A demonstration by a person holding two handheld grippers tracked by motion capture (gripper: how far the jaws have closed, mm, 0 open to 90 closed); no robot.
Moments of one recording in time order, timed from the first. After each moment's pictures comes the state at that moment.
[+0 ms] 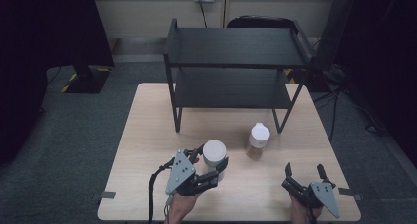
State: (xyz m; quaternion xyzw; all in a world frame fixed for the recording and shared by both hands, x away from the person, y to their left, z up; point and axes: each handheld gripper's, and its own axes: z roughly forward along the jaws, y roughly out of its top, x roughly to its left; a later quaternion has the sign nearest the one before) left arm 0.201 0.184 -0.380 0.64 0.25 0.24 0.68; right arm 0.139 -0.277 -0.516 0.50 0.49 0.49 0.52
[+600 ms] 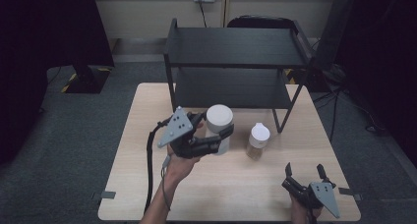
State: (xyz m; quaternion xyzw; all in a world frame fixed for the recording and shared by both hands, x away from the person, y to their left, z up) left arm 0.275 0.196 -0.301 0.64 0.21 0.19 0.71; right arm 0.139 -0.277 -0.515 0.50 0.48 0.49 0.52
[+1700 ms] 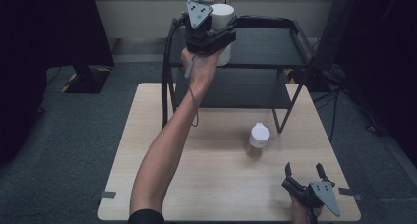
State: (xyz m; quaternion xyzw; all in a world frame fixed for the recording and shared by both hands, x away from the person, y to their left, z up) left arm 0.369 0.098 -0.177 0.57 0.37 0.37 0.63; right arm 0.140 -0.281 -0.513 0.50 0.49 0.49 0.51
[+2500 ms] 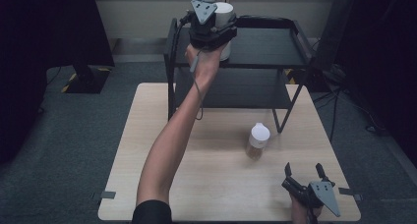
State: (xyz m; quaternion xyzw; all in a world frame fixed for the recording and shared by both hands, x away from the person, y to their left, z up) left arm 0.389 0.089 -0.175 0.58 0.40 0.36 0.62; right arm 0.140 -0.281 -0.513 0.50 0.49 0.49 0.51
